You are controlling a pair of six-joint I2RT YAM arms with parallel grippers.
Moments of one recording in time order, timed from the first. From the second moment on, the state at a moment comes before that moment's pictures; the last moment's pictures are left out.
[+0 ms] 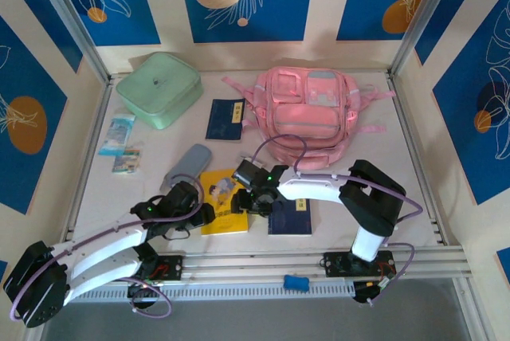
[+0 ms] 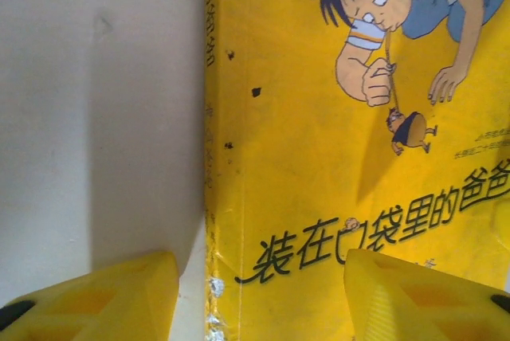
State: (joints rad) left arm -0.75 0.89 0.32 -0.46 0.08 -0.97; right arm 1.03 1.72 0.99 -0.48 -0.19 1.02
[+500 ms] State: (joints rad) left arm -0.75 0.92 0.30 -0.40 0.09 -0.96; right arm 1.04 1.75 1.01 -0.42 -0.21 1.02
